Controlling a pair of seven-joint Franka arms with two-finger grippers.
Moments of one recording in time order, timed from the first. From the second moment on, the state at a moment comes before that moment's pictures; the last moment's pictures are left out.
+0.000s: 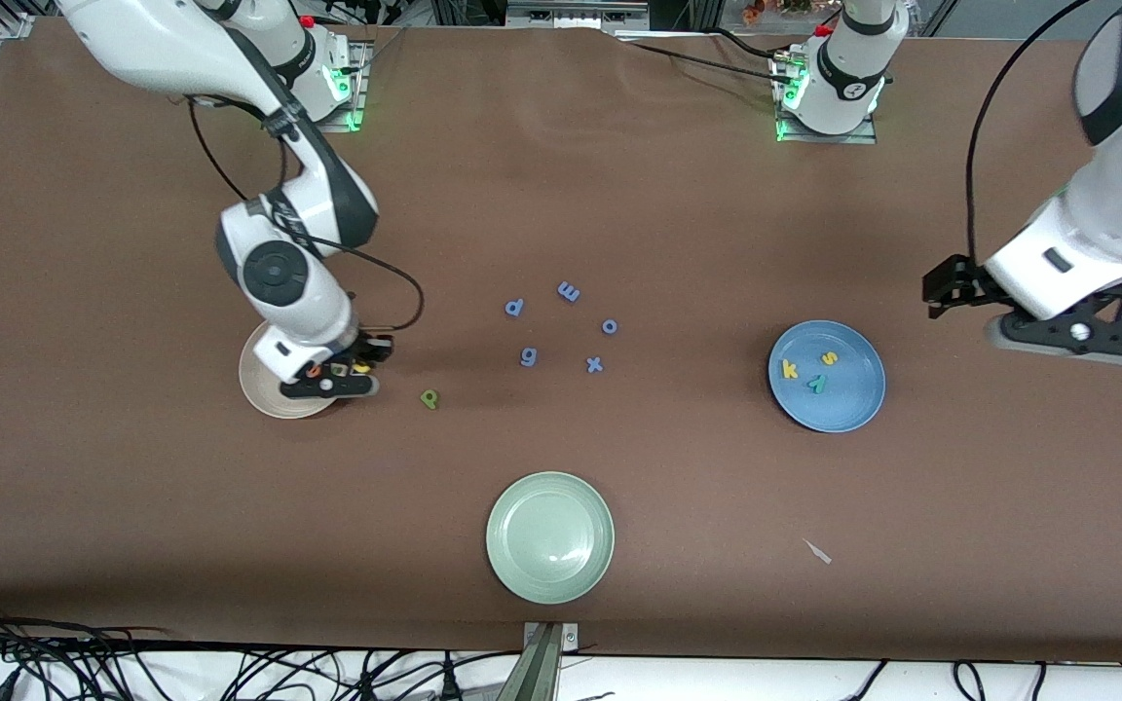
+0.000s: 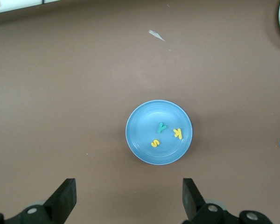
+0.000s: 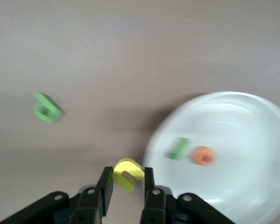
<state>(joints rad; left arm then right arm) 0.17 0.21 -0.33 -1.40 0.14 1.59 -0.04 0.06 0.42 0.27 -1.95 -0.27 2.29 0.37</state>
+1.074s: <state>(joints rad) 0.00 -0.07 -0.05 -1.75 0.03 1.66 -0.04 0.10 0.45 0.28 -1.86 -0.15 2.26 0.39</state>
